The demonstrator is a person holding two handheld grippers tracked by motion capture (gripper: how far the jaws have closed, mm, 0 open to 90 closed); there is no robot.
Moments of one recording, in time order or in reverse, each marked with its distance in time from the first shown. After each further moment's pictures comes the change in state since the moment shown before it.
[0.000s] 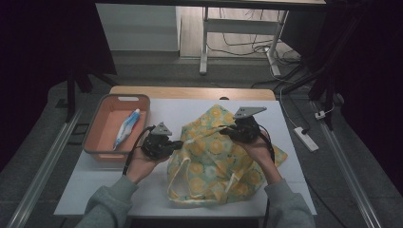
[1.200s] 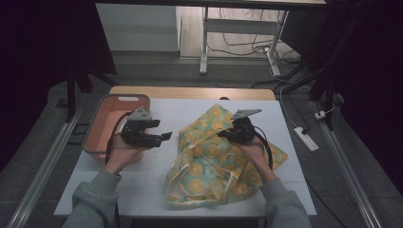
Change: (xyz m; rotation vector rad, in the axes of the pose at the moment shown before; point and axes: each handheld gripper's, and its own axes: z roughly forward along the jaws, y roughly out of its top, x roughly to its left) left arm 0.034 0.013 -0.062 -0.079 0.092 0.001; right arm -0.016 -0.022 0.027 0.038 0.018 0.118
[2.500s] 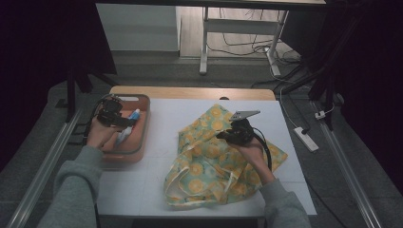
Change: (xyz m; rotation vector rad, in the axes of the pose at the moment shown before) left arm 0.142 -0.035 0.026 0.330 0.276 -0.291; right arm 0.008 0.000 0.001 0.000 0.012 -0.014
